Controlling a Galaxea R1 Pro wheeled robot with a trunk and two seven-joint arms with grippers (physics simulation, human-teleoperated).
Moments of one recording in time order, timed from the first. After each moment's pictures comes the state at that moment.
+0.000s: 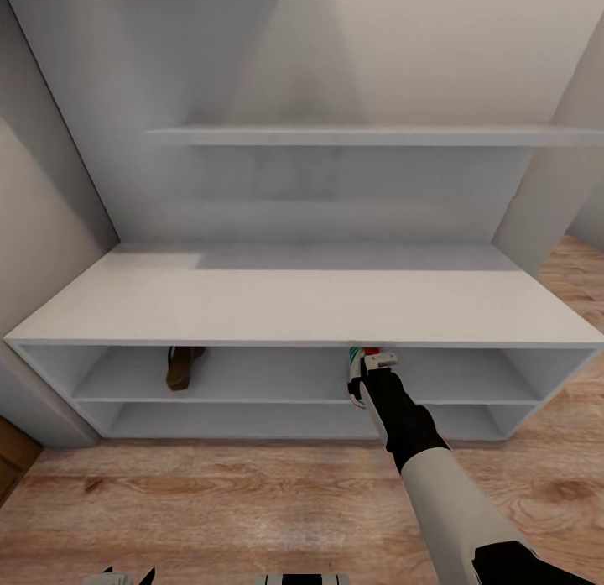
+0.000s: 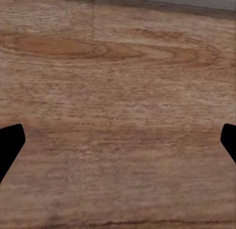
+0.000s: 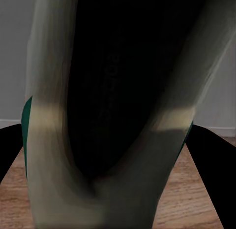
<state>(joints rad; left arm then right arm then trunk) -0.18 0.20 0.42 -0.40 -0.04 -0.44 -0.55 -0.80 0.17 0.05 -0.82 0.12 0.77 -0.26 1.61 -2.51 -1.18</state>
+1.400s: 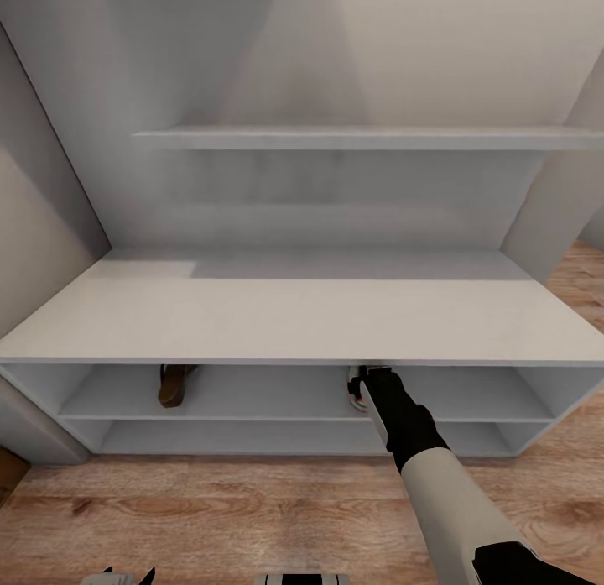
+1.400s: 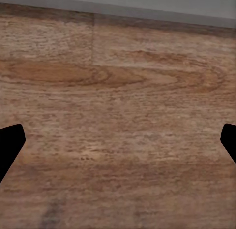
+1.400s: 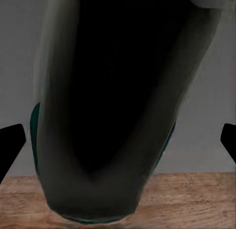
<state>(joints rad) -0.18 0.20 0.42 -0.40 -0.04 -0.44 -0.55 -0.80 0.17 0.04 -0.82 0.11 0.77 -0.26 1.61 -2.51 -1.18</state>
